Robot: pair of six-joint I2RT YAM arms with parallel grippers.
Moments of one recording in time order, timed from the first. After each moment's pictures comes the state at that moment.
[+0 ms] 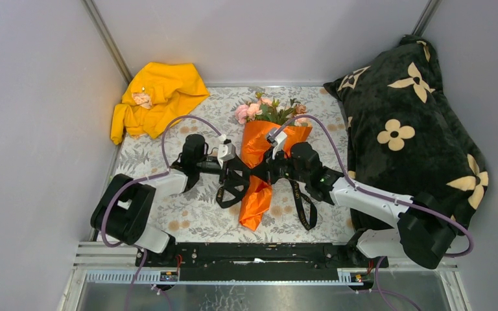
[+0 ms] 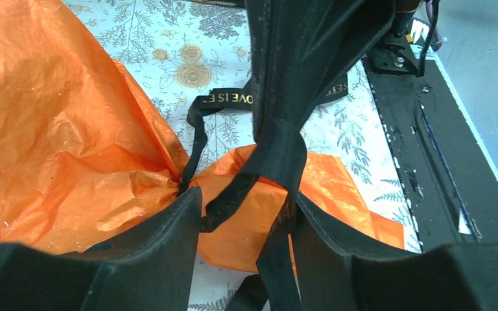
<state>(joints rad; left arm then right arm) -0.38 1.48 0.58 0.54 1.20 0.22 0.80 1.29 0.70 0.28 -0.31 0.32</state>
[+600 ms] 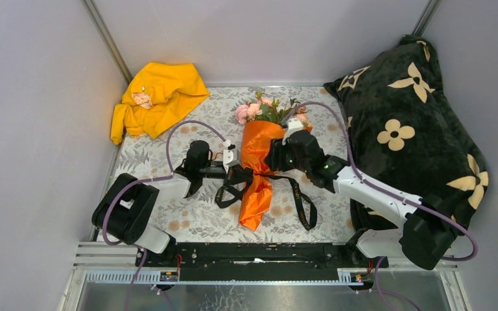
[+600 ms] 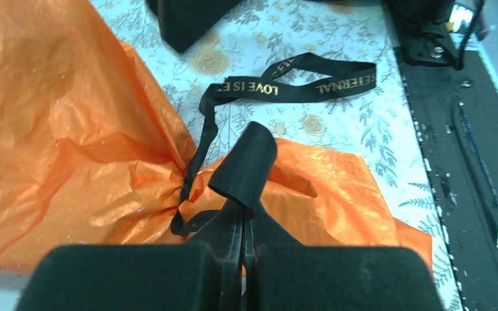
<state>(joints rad) -0.44 1.51 0.53 0.64 1.08 0.21 0.75 1.30 0.84 -0.04 -0.06 0.38</state>
